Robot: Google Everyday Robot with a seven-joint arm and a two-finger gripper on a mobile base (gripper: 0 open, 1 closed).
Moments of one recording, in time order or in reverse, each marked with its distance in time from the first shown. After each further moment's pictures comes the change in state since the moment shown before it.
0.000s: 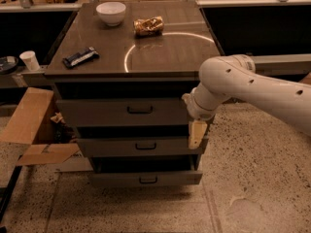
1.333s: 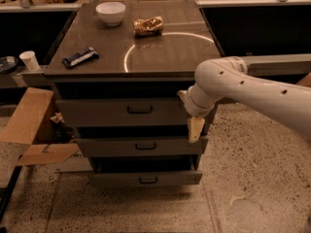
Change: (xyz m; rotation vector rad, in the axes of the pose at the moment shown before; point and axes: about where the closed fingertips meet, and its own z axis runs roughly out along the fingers) arm 0.006 -0.031 0.026 0.055 0.012 -0.141
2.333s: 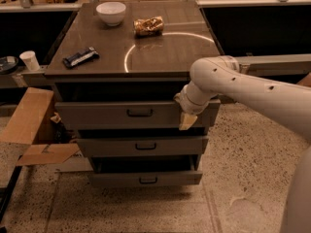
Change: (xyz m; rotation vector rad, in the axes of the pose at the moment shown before) arm -0.009 -0.018 0.021 -0.017 -0.032 -0.015
